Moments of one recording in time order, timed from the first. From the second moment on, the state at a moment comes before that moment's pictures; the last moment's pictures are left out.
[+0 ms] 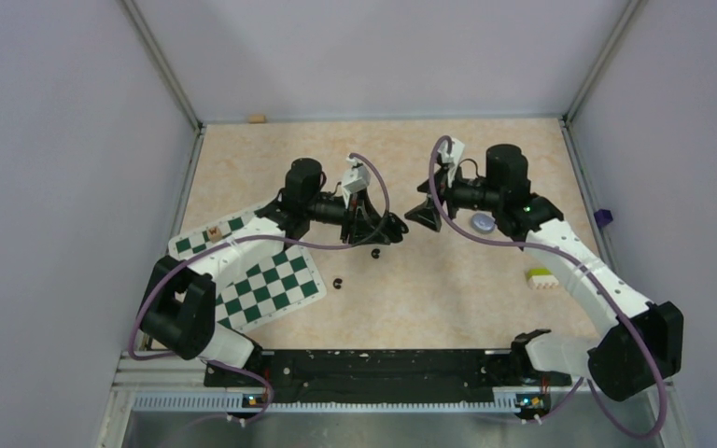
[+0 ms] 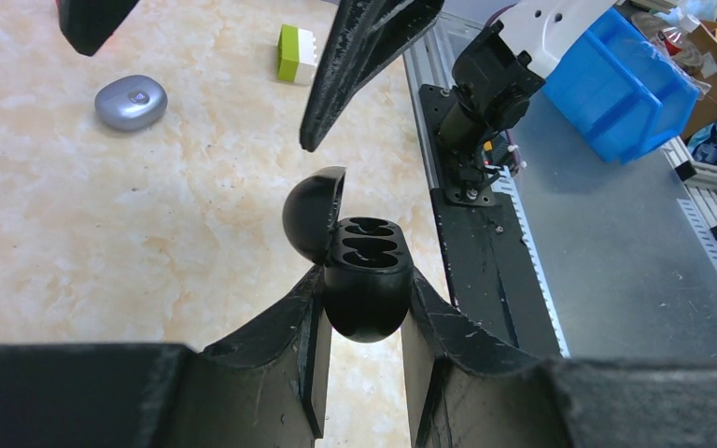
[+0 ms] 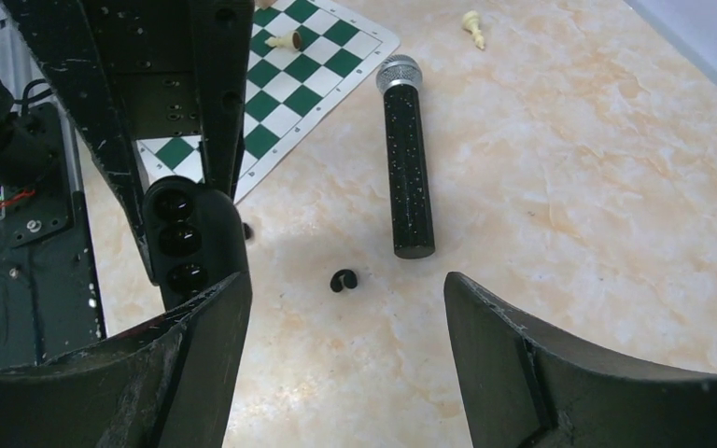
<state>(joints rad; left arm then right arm) -0.52 1.46 0.95 0.20 1.18 -0.05 0.40 1.22 1.02 -0.18 -0.74 -0.20</state>
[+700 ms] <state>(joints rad) -0.45 1.40 1.09 -0.19 1.17 0.25 0.37 1.31 1.02 -0.13 -0.67 -0.12</state>
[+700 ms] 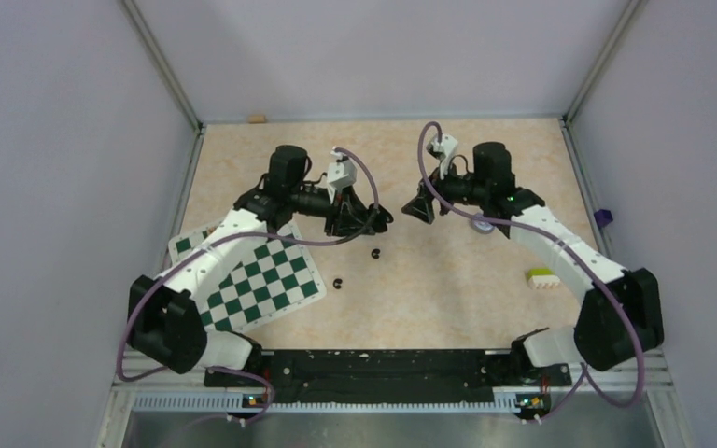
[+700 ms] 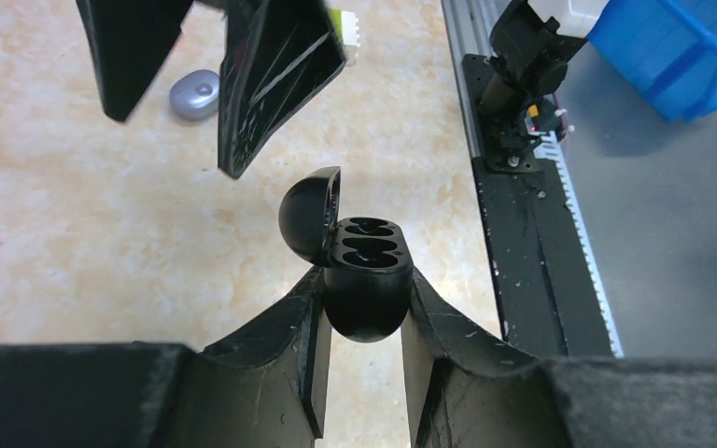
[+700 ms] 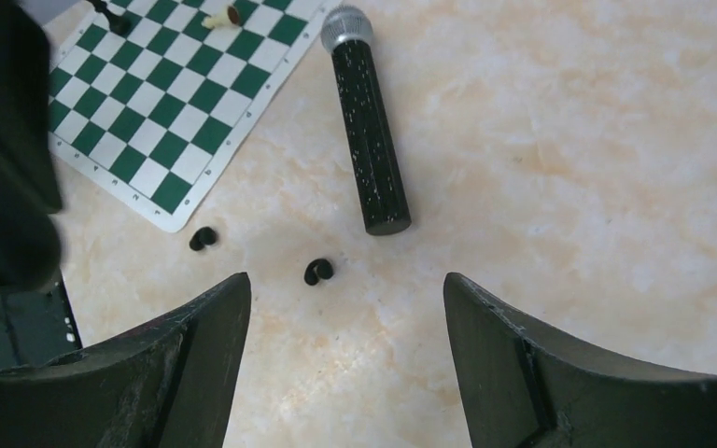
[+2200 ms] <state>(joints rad) -0.16 1.03 0.86 -0.34 1.17 0.46 0.68 1.98 1.32 -0.37 -0.53 -0.15</state>
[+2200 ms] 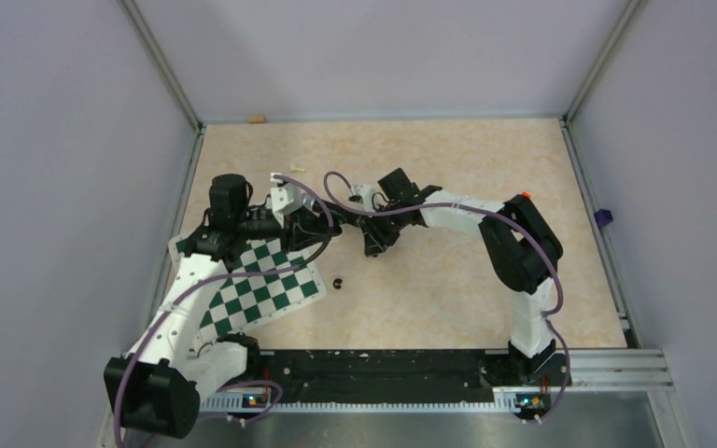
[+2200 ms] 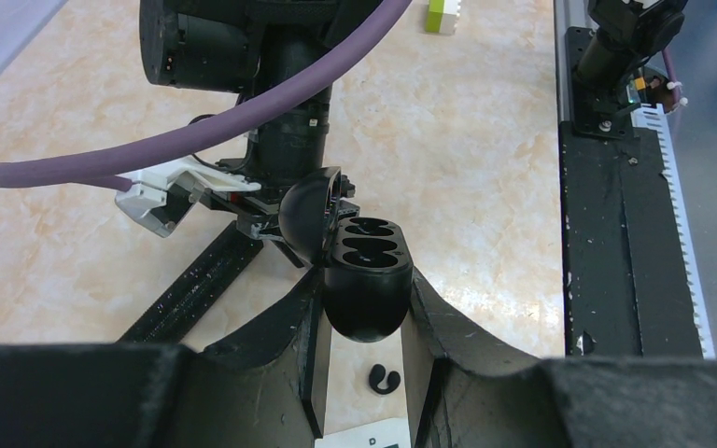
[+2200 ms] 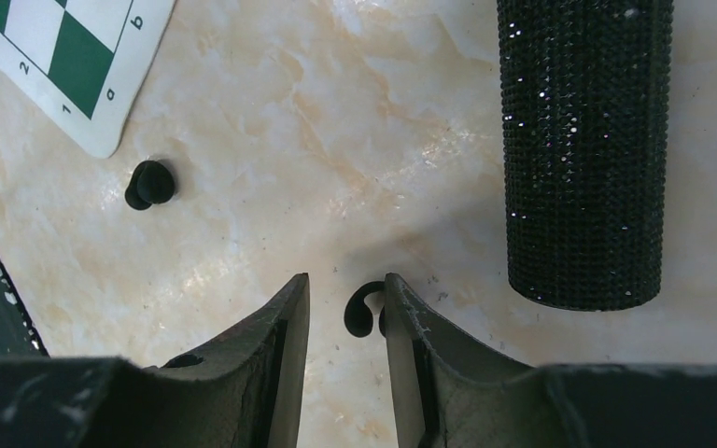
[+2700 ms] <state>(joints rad) -0.15 1.01 0.85 -0.31 1.19 0.46 0.68 1.98 1.33 -0.41 -0.47 -0.19</state>
